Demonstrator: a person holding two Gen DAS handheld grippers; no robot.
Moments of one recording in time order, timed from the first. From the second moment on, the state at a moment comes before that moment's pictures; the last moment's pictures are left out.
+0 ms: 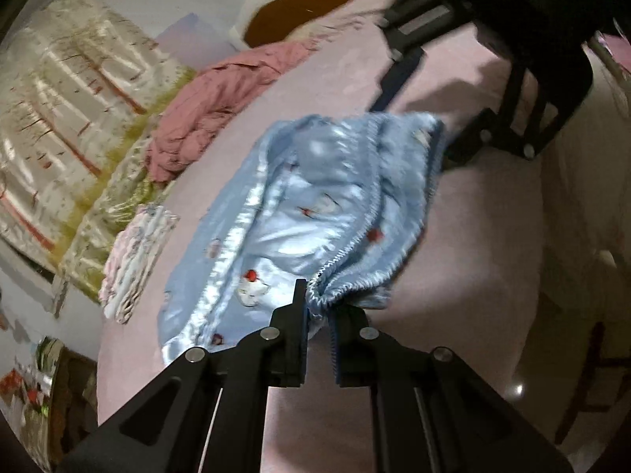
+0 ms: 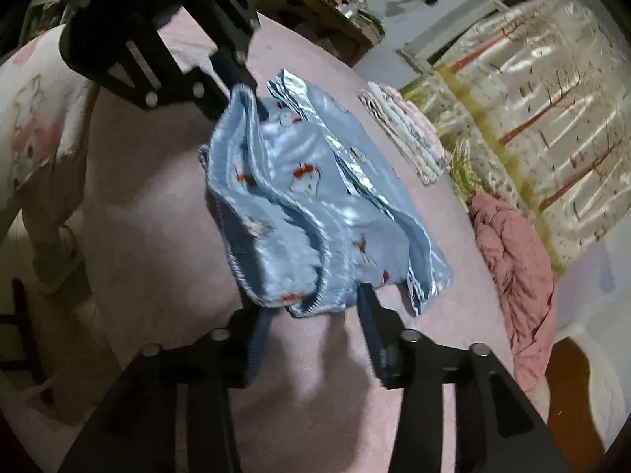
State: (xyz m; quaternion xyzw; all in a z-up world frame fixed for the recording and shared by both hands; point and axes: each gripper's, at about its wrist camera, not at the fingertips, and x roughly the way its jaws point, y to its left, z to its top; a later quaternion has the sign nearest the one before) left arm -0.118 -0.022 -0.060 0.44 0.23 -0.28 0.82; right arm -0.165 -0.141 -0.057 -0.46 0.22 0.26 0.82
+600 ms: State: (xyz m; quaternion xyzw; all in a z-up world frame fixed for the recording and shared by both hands) left arm -0.141 -0.025 -0.075 0.52 0.18 -0.26 0.79; right arm -0.176 -0.130 -0.052 -0.49 0.16 0.24 0.82
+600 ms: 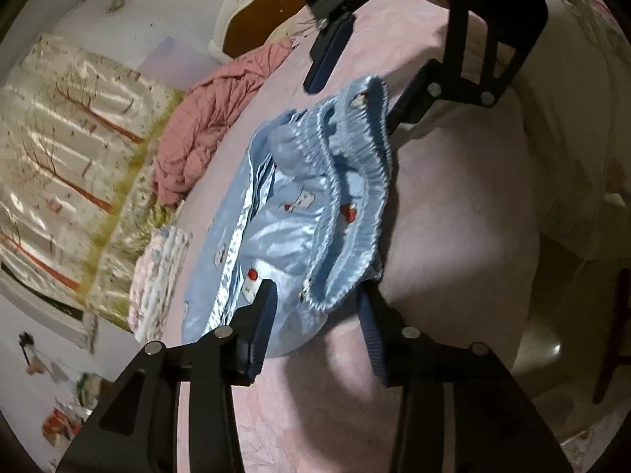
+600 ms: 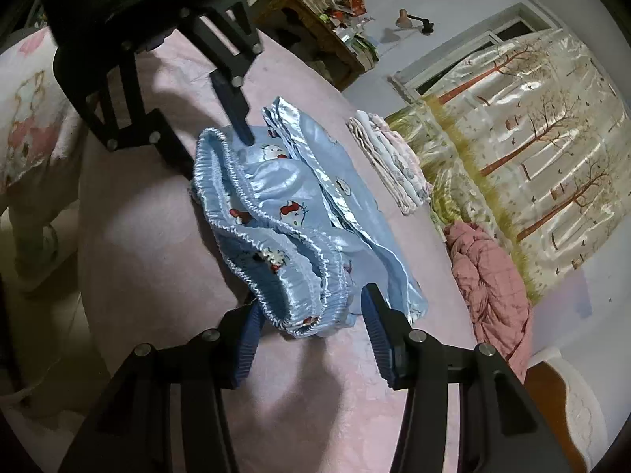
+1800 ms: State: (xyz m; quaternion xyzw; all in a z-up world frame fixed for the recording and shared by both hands) left arm -0.093 -0.025 -0.011 0.30 0.25 -0.30 0.87; right arm -0.129 -0.170 -0.007 -0.26 0.23 0.32 0.88
